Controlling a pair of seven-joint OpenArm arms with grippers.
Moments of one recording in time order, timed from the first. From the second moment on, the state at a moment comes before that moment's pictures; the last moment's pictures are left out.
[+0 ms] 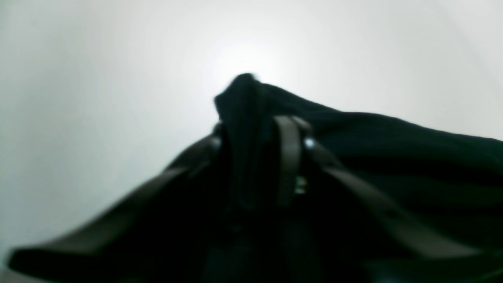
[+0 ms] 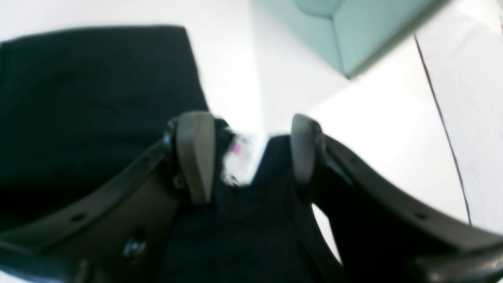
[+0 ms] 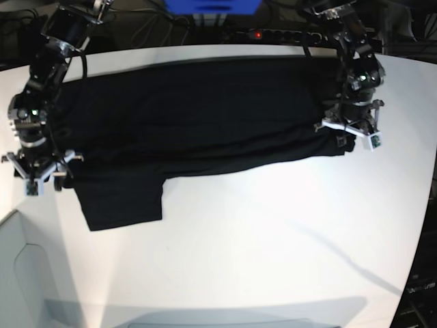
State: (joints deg) left arm 15.3 -2.1 -27.7 103.8 -16.6 -6.9 41.4; right arm -2.2 7.7 29.3 102.0 -1.3 25.4 -39.0
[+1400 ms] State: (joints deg) left arm 9.5 -1.5 -32.4 98.5 -16.7 -6.9 41.3; right arm -1.1 5.3 26.5 102.2 -1.6 25.4 -39.1
